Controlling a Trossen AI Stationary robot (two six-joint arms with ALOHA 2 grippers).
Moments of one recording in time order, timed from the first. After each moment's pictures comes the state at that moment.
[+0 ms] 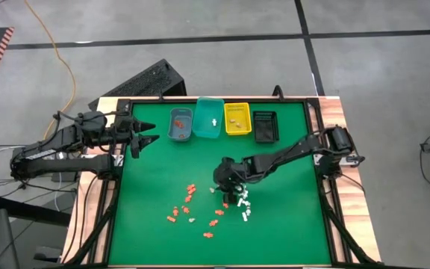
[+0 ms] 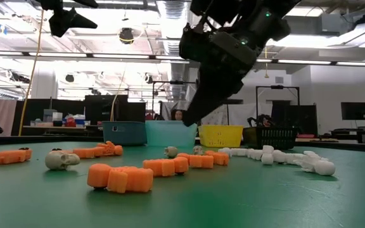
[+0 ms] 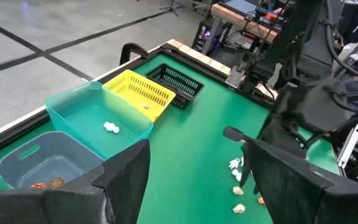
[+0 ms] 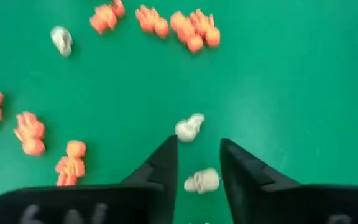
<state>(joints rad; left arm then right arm) 0.24 0.53 0.77 -0.46 -0.07 -0.37 0.16 1.79 1.14 -0.19 0.03 0.16</state>
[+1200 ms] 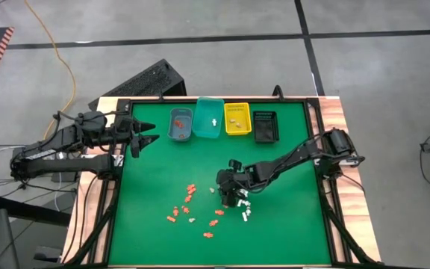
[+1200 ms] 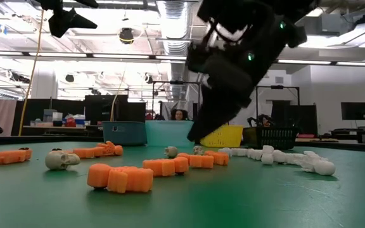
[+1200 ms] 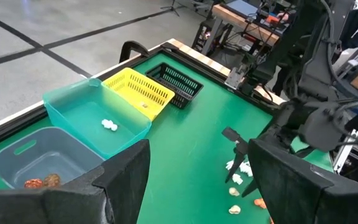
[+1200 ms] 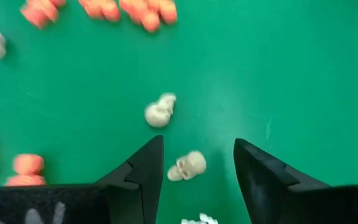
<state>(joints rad) 0.24 0.53 0.77 -0.46 -0.07 -0.40 0.22 1.82 1.07 -0.12 0.24 0.35</state>
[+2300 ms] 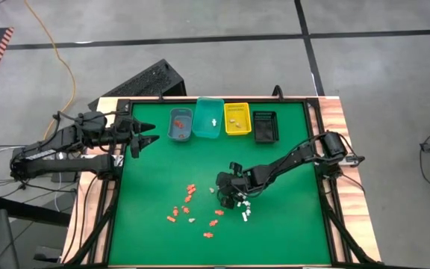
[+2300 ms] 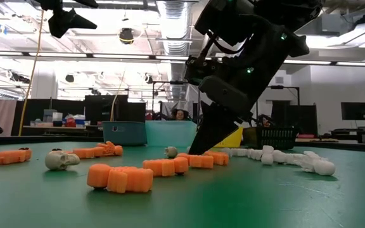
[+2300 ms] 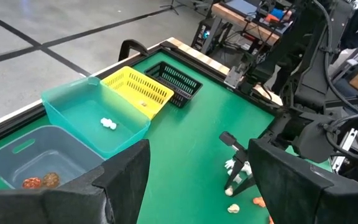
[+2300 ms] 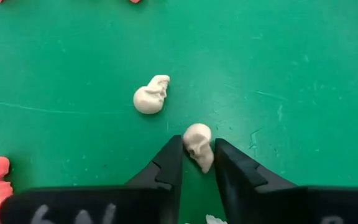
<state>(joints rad) 0.24 0.53 0.77 -0.46 -0.07 -0.41 0.23 1.90 1.08 -0.12 0.27 0.42</state>
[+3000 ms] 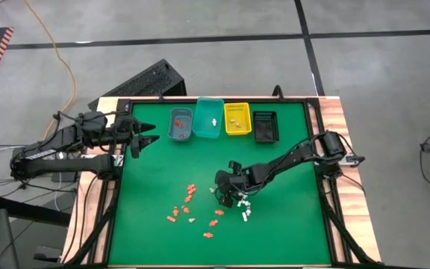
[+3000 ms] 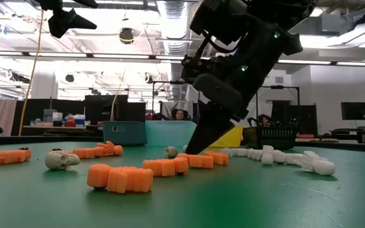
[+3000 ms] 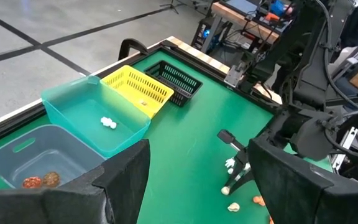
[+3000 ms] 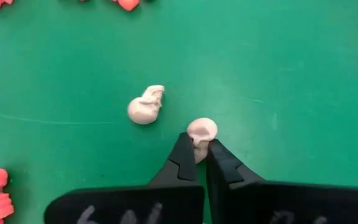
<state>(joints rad) 0.24 0.53 0.77 -0.46 -0.07 -0.41 0.21 1.88 1.10 -0.14 0.27 0.42</state>
